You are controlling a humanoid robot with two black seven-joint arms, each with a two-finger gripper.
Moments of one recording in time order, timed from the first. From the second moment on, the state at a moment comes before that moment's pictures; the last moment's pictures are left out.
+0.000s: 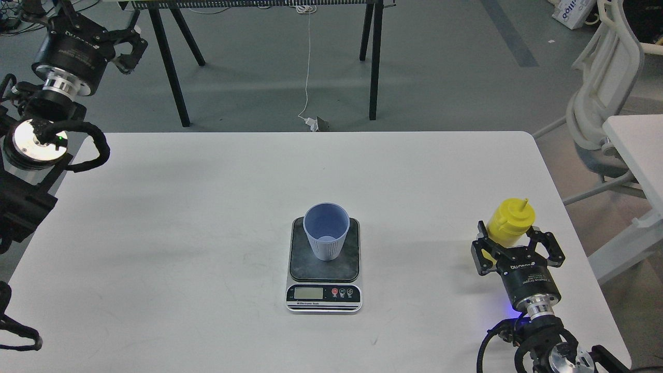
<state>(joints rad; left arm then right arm) -0.85 0.51 -0.85 -0.74 -0.18 -0.41 -0.28 -0.03 -0.17 1.17 1.07 0.30 0.49 0.20</state>
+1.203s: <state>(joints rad) -0.85 0.54 -0.93 -0.75 -0.18 -0.41 -0.28 0.77 -0.48 0.65 1.27 -0.61 0.12 0.26</state>
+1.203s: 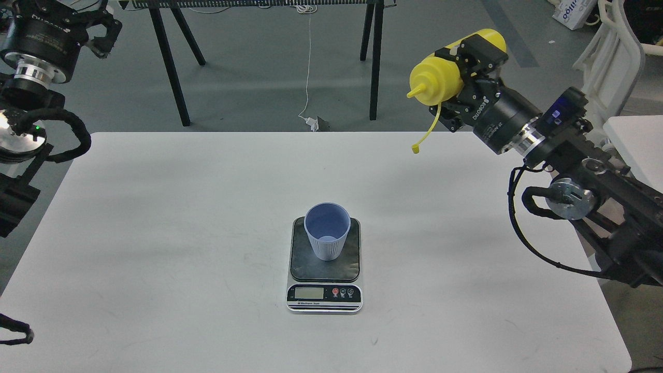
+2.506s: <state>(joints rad) -0.84 0.57 -0.95 -0.75 -0.18 -0.42 -0.29 1.06 -0.21 0.04 1.04 -1.49 -0.19 0.35</state>
